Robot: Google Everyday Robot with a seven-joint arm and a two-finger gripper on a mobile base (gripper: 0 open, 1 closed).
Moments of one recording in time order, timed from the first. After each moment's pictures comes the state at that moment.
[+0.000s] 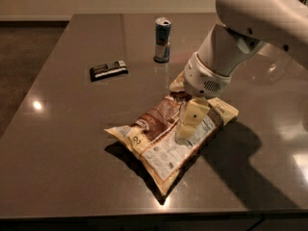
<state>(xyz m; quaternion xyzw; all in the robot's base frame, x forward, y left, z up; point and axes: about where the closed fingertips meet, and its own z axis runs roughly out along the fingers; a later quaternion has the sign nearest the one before) 0.471 -0.070 0.862 -0.69 0.70 0.16 0.14</state>
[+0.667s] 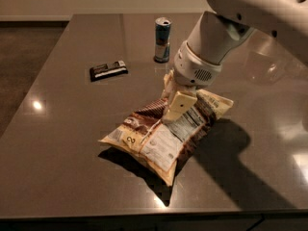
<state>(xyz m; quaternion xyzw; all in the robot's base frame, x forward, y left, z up) 0.480 -0.049 0.882 -0.70 0.67 0.16 0.15</state>
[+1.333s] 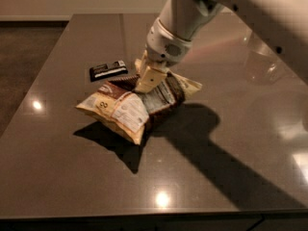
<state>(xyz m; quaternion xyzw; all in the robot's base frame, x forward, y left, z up) 0.524 0.006 0.911 -0.70 0.66 0.18 0.17</state>
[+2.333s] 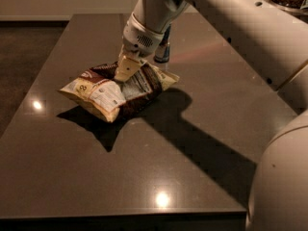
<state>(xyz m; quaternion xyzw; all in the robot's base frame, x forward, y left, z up) 0.577 0.066 0.905 -0.70 0.66 0.19 0.18</state>
